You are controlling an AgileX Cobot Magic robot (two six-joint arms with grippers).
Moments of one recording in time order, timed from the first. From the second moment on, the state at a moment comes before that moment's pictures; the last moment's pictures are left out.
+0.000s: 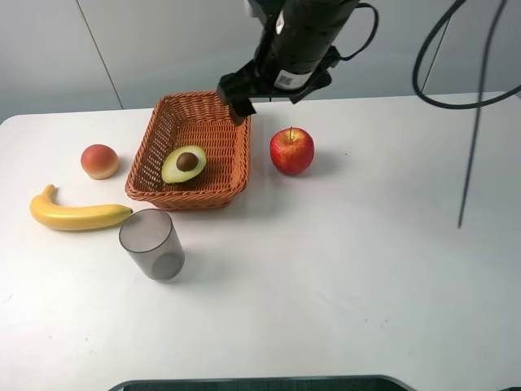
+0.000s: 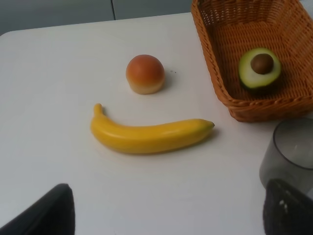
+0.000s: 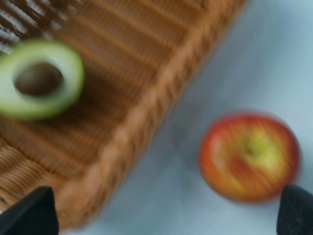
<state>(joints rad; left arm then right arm) -0.08 0.00 -0.51 0.03 1.09 -0.02 0.66 1.85 -1.39 -0.06 0.72 0.18</state>
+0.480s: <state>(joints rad) -0.08 0.00 -0.51 0.03 1.09 -0.02 0.41 1.60 -1.10 -0.05 0.84 0.21</state>
